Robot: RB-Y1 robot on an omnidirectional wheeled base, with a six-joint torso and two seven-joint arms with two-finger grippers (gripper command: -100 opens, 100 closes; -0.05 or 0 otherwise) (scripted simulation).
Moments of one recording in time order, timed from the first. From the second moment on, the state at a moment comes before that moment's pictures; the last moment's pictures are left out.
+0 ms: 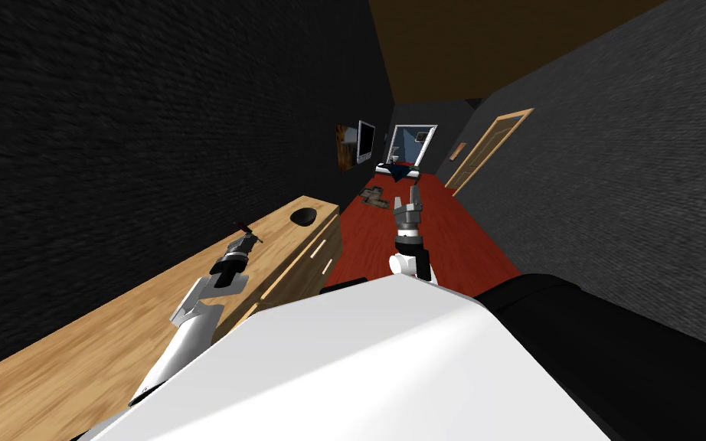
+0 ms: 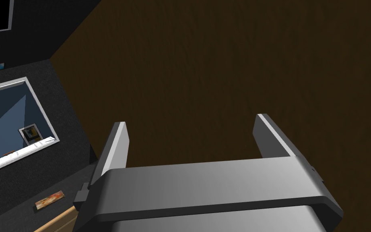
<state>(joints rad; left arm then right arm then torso) 0.02 0.51 0.22 -1.33 -0.37 -0.18 -0.34 0.48 0.01 0.02 -2.38 -0.10 -0.36 0.13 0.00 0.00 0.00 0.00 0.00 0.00</state>
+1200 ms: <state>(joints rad) 0.01 0.42 0.39 -1.29 -0.51 -0.22 -0.49 0.48 0.01 0.02 -2.38 -0.10 -0.36 0.13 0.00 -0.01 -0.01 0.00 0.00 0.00</state>
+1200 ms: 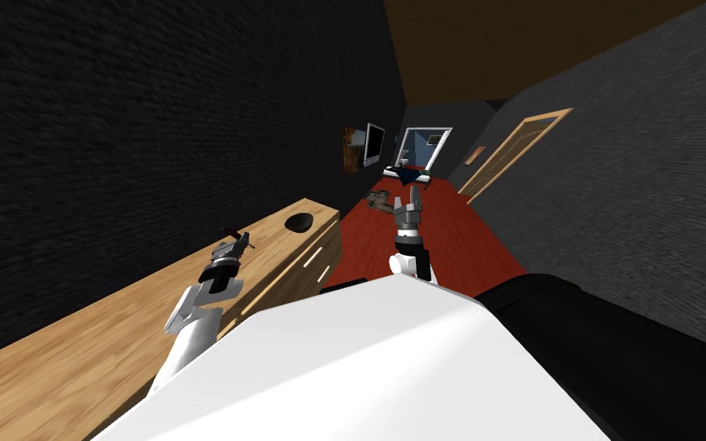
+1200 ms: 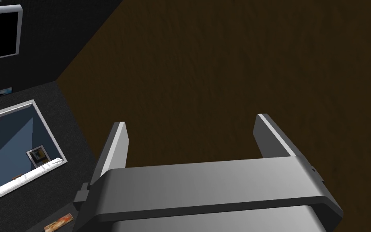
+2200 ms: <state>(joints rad) 0.00 0.33 0.57 -1.25 -0.64 -0.25 -0.66 0.48 0.01 0.02 -2.38 -0.10 -0.36 0.13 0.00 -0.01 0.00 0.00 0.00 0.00</state>
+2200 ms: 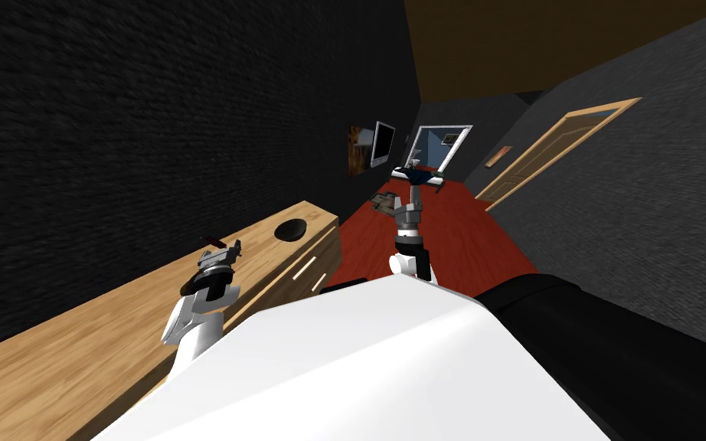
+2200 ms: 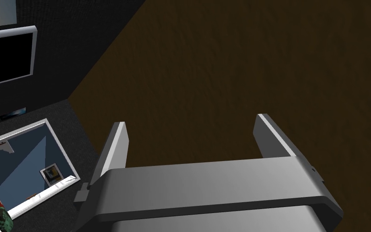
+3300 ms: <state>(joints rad) -0.02 0.33 0.57 -1.25 -0.64 -0.24 -0.66 0.48 0.01 0.02 -2.38 -0.10 -0.36 0.13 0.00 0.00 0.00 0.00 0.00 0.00</state>
